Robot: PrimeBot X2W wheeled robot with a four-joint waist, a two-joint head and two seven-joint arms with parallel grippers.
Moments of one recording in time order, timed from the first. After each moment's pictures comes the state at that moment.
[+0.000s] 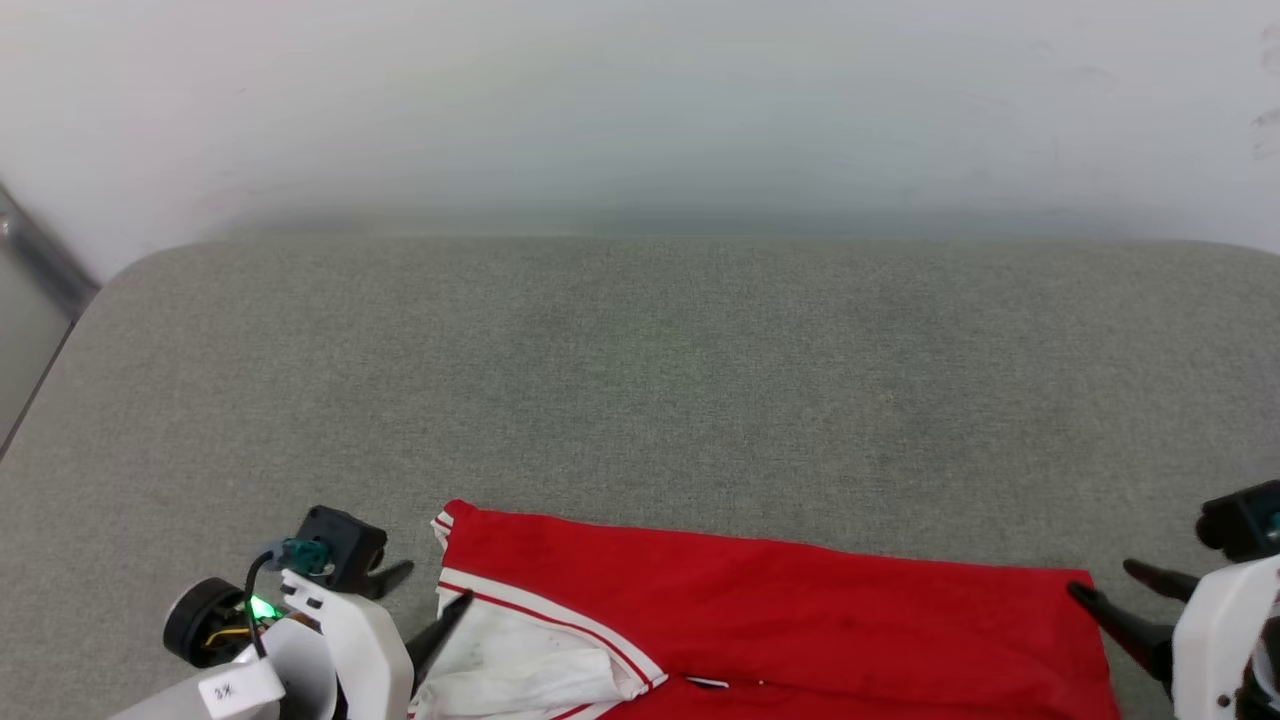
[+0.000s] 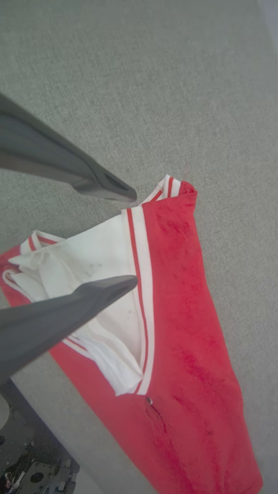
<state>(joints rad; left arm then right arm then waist) -0.51 0.85 -1.18 0.09 -1.07 0.12 0.08 -0.29 -0.82 0.73 0.31 0.96 0.13 0.20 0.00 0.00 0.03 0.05</state>
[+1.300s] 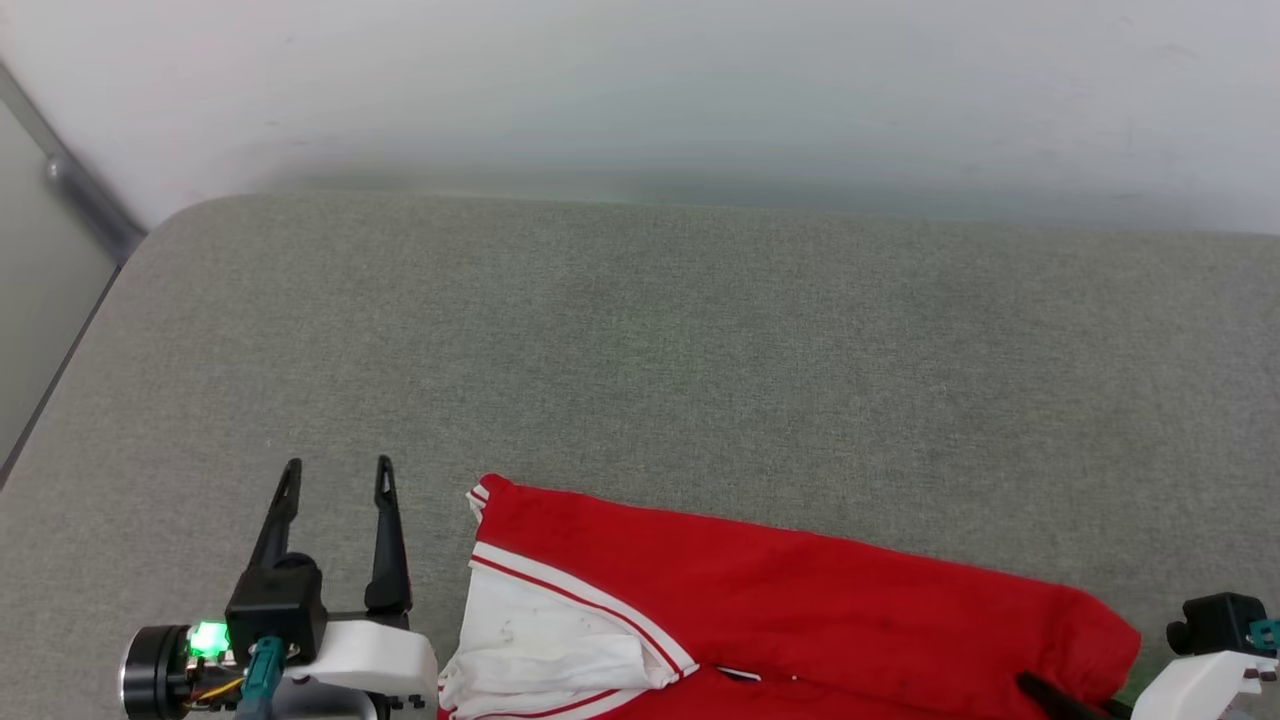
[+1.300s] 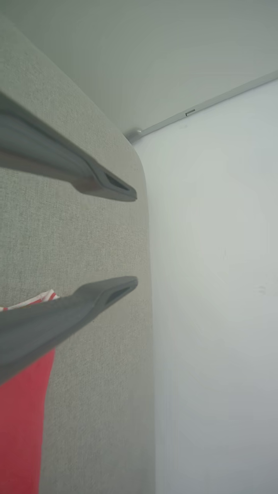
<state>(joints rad) -0.05 0.36 -0.34 0.03 -0.30 0.38 -0.26 -0.05 -0.60 0.48 0.36 1.14 0.13 0.29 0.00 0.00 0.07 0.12</state>
